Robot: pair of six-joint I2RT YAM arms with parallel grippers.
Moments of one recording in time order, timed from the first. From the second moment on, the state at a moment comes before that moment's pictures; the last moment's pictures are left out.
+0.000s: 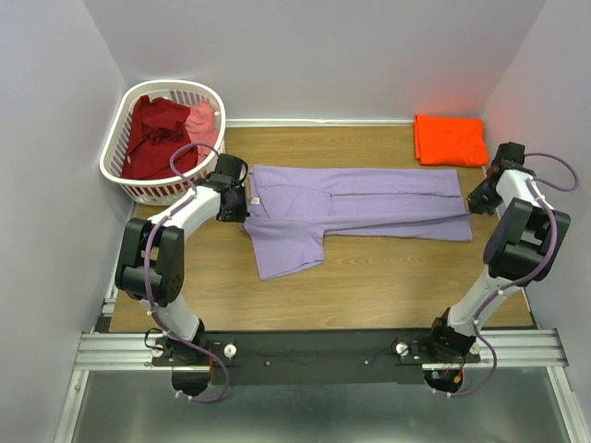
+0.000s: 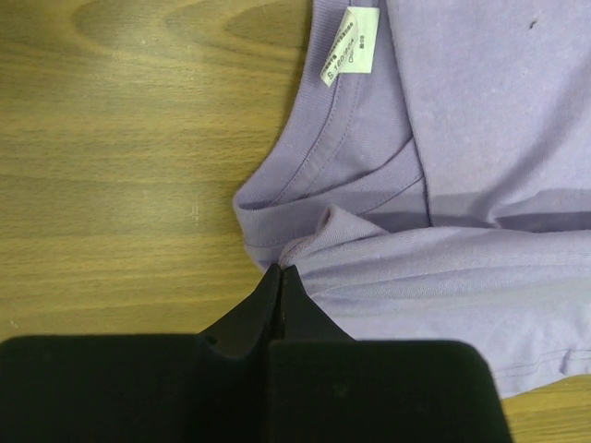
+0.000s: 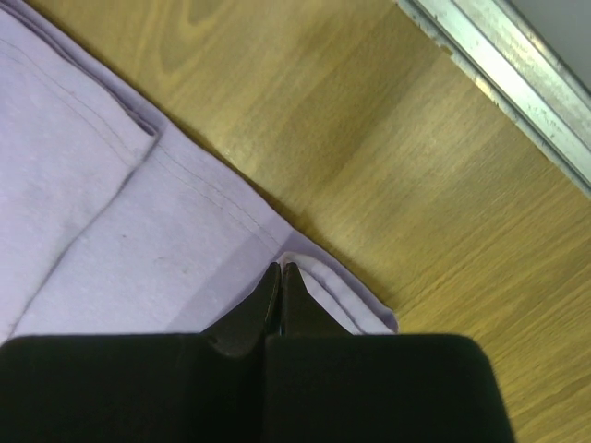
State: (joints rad) left arm -0.25 1.67 1.11 -0.52 0.00 -0.35; right arm -0.40 1.86 1.35 -0.62 0.14 0.45
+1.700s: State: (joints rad) left arm -0.23 1.73 1.15 -0.47 -0.01 -0.36; right arm -0.35 1.99 1.40 -0.54 0.14 0.45
